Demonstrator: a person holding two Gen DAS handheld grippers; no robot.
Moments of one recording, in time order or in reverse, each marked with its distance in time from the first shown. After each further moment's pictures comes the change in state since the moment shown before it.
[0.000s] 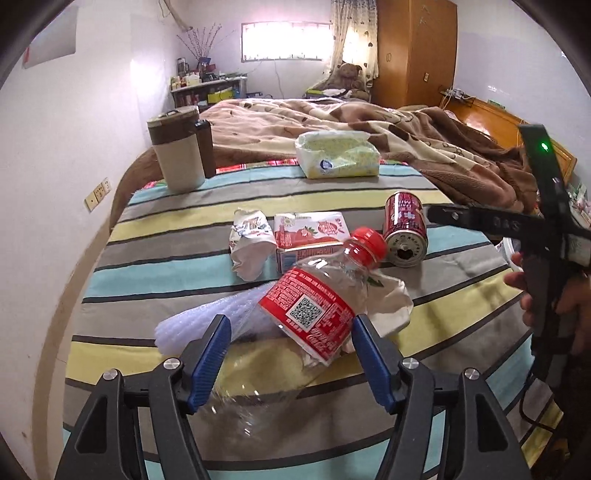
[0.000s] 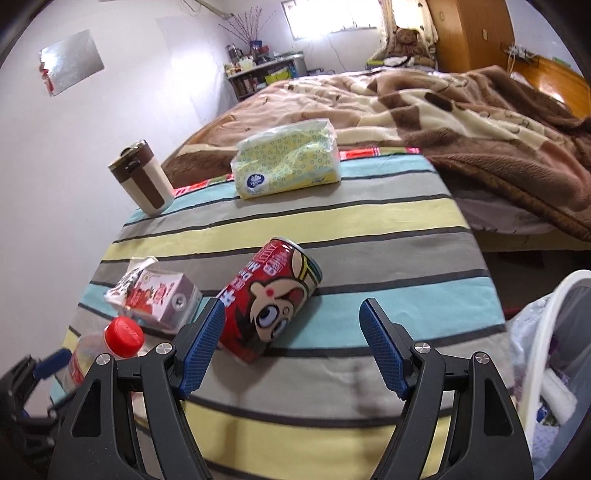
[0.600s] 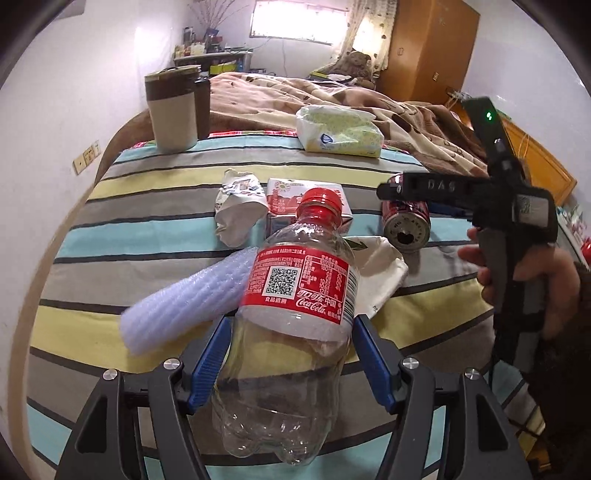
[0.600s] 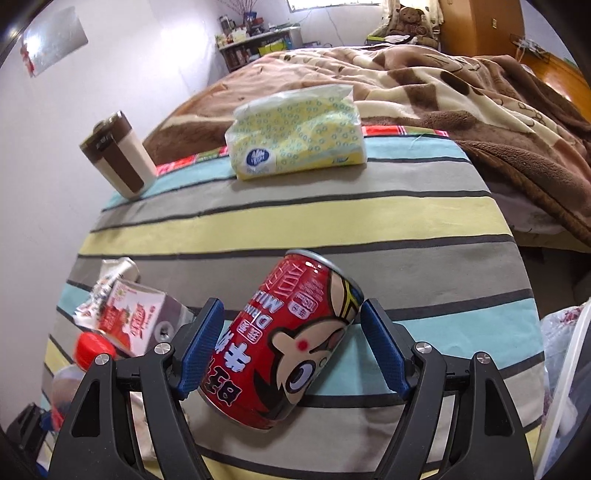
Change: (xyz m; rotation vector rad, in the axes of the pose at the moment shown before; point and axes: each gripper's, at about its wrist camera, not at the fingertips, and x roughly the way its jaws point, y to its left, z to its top) left arm 0.019 0.007 -0.012 -0.112 0.074 -0.075; right arm 0.046 0.025 0.016 -0.023 0.117 -0.053
